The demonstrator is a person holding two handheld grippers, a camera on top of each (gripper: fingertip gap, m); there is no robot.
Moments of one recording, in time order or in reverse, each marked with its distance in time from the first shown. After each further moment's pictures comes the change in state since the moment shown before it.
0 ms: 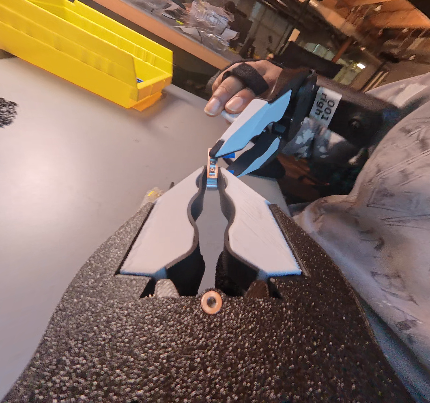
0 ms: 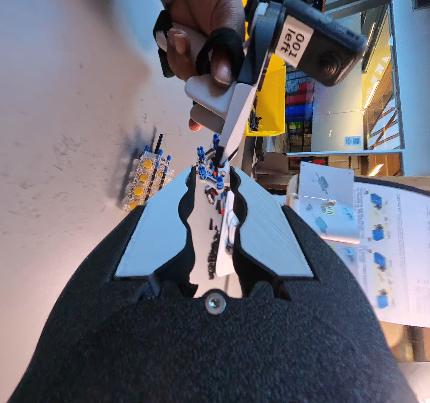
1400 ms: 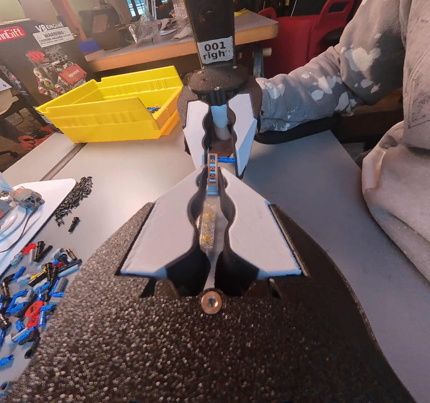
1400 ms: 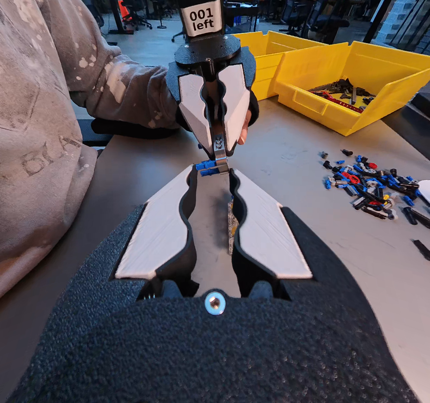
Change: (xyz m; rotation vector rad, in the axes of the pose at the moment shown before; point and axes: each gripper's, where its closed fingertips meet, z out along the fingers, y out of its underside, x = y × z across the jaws) left arm 0.009 0.009 0.008 -0.069 -0.156 0.576; right arm -0.023 -0.006 -0.008 0.523 -0.407 1.054
